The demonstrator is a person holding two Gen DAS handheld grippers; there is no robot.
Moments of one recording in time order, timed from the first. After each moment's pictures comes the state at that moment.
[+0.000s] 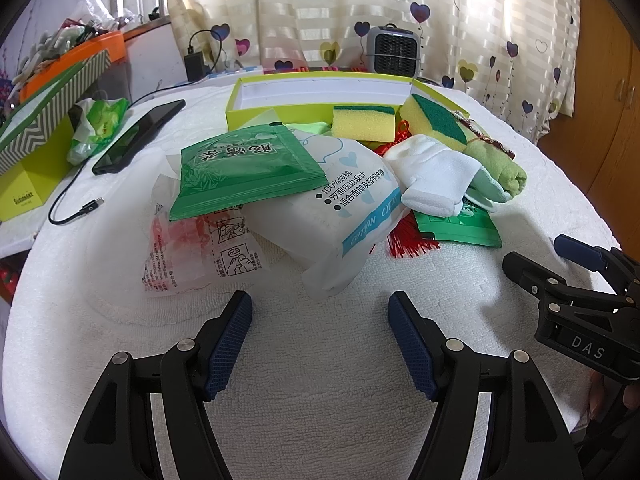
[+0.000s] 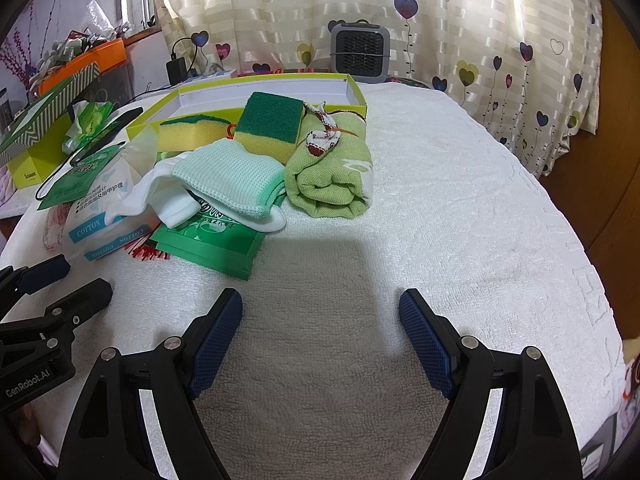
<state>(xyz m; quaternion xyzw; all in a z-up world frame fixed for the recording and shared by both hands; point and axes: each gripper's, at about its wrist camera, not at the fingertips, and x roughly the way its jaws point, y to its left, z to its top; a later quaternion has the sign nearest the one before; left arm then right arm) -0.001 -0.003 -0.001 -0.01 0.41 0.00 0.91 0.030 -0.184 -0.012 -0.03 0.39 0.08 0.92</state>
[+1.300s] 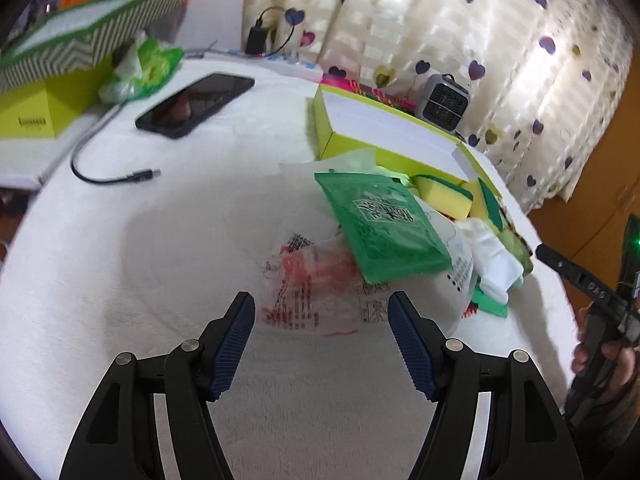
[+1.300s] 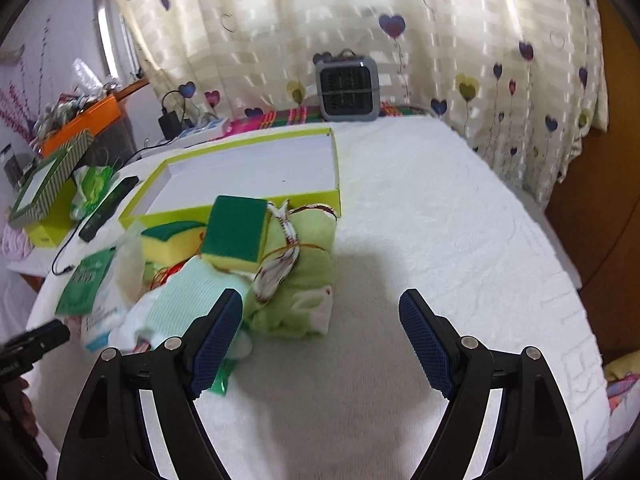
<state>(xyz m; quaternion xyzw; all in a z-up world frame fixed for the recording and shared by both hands) 0.012 0.108 0.022 -0.17 0.41 -0.01 0.89 0.093 -0.222 0.034 0.04 0.37 0.11 0.92</state>
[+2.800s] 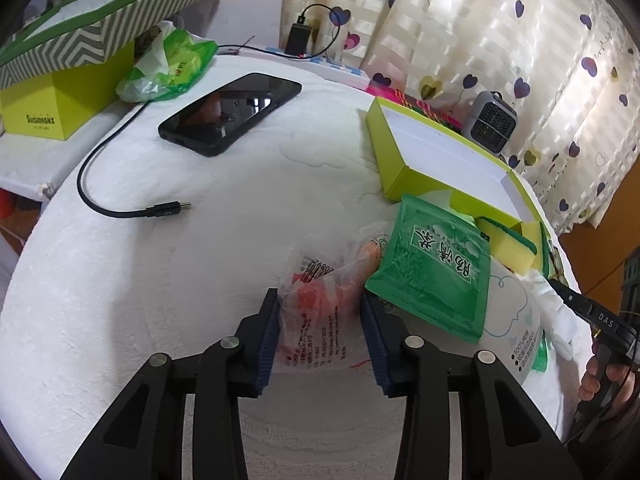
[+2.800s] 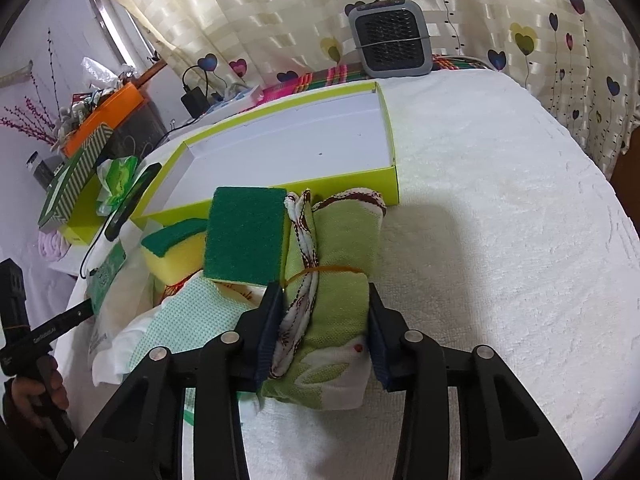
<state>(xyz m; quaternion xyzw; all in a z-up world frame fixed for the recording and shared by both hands) 0.054 0.141 0.012 -0.18 0.42 0.04 0.89 0.147 -0.212 0.004 0.08 0.43 0.21 0.87</state>
